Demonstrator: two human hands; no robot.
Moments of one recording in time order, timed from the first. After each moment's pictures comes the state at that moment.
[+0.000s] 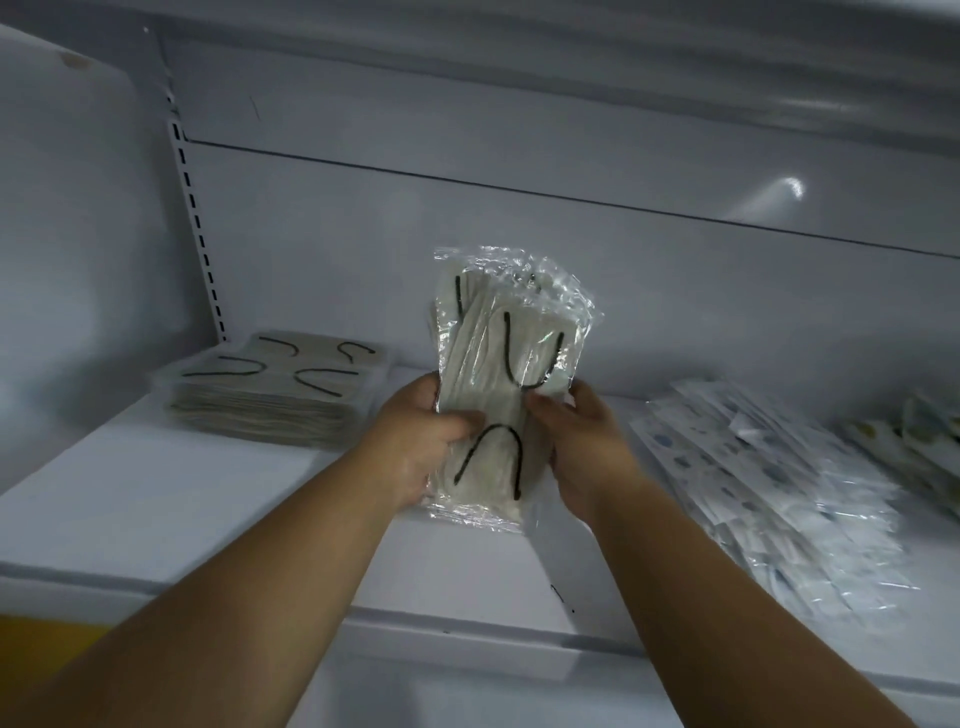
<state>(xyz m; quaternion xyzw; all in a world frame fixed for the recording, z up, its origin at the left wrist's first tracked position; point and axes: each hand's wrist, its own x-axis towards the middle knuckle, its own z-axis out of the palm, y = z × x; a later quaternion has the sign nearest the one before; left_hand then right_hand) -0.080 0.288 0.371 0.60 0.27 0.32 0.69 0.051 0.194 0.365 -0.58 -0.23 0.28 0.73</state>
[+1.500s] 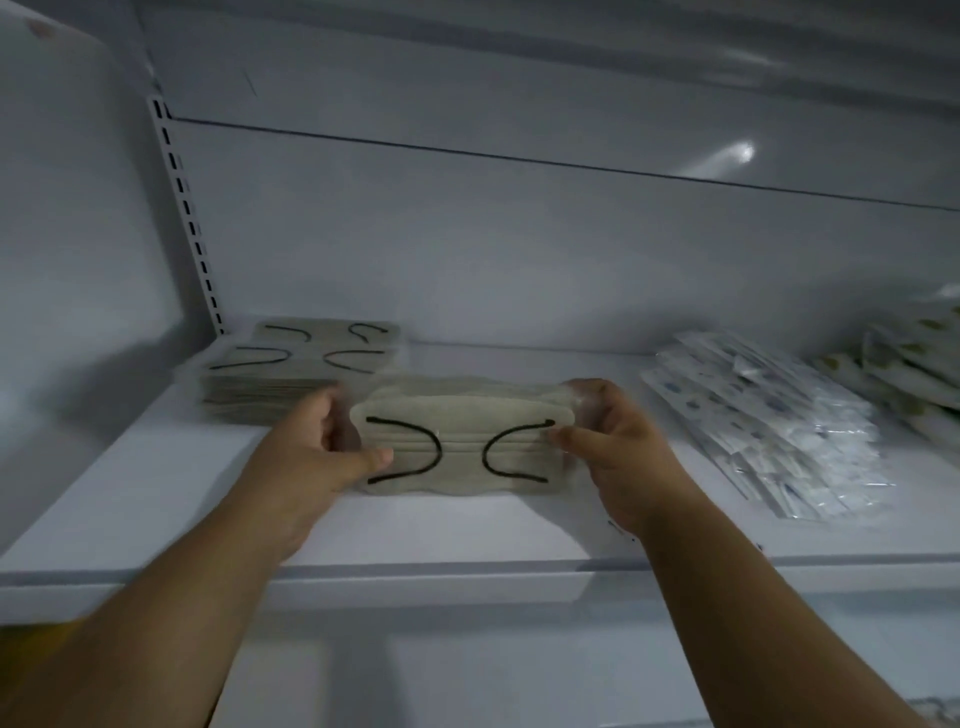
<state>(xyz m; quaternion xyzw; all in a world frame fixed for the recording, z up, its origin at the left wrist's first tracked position) -0.213 0.336 0.350 0.67 0.32 0.29 0.60 -0.010 0.152 0.357 -0.63 -0.29 0.24 0.68</state>
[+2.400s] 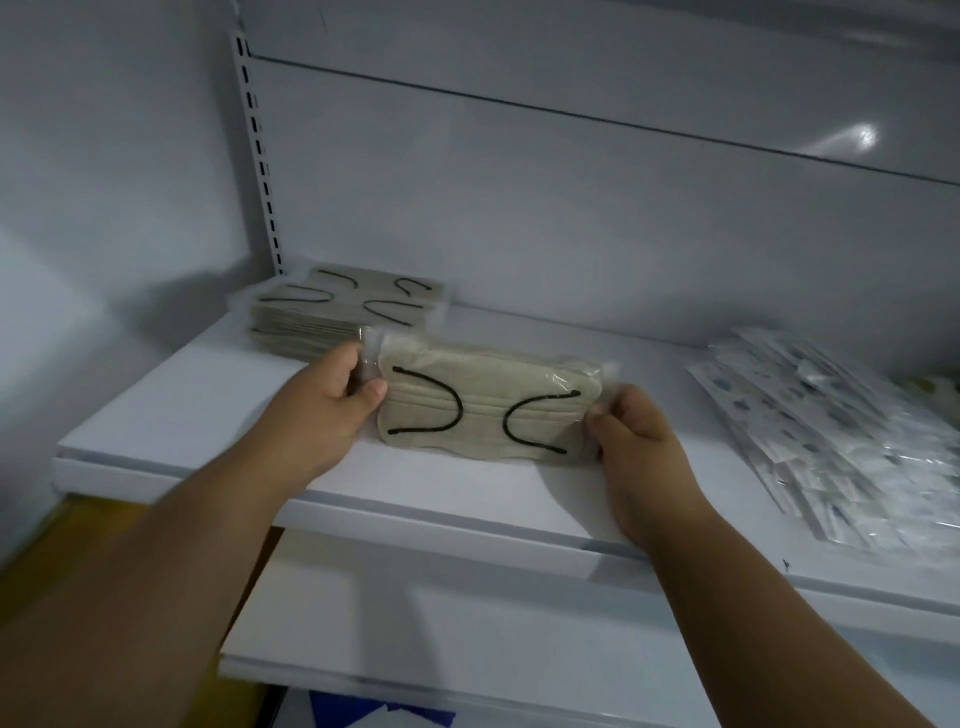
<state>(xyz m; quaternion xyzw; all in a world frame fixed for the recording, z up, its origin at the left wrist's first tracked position) -0.224 0.328 0.345 0.78 0.37 0.28 0.41 -0.013 0.144 0.341 -0.74 -0.30 0.19 0.57</state>
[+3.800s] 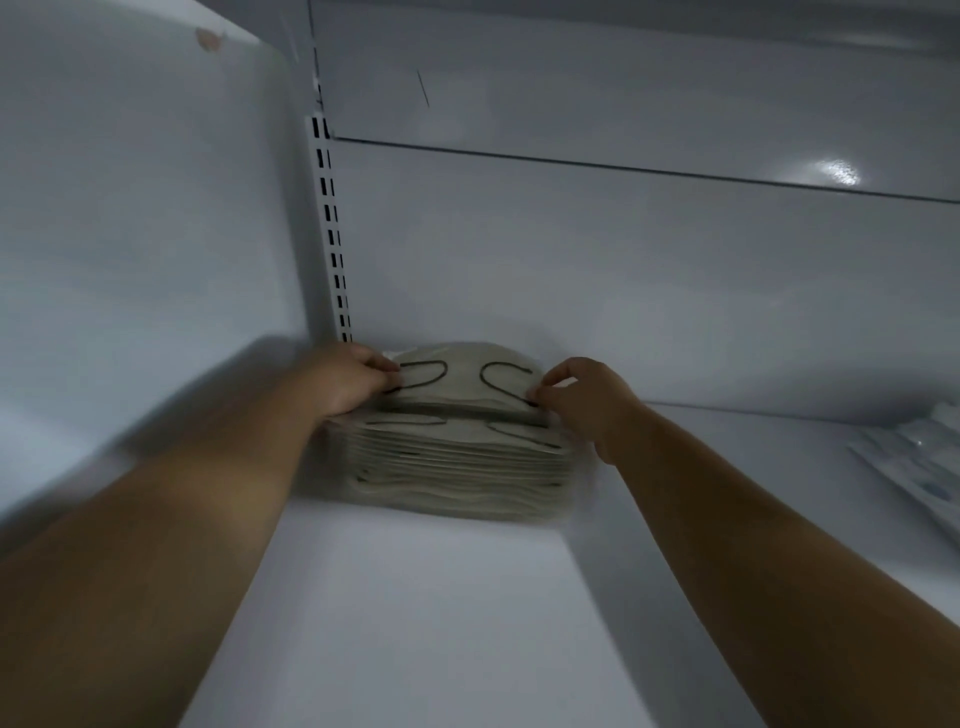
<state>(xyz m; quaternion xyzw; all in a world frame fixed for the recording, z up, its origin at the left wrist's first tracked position) -0.198 0.604 0.365 0.82 0.43 0.15 0.35 -0.001 0.414 0.366 -0.84 -0.29 0.20 0.41</state>
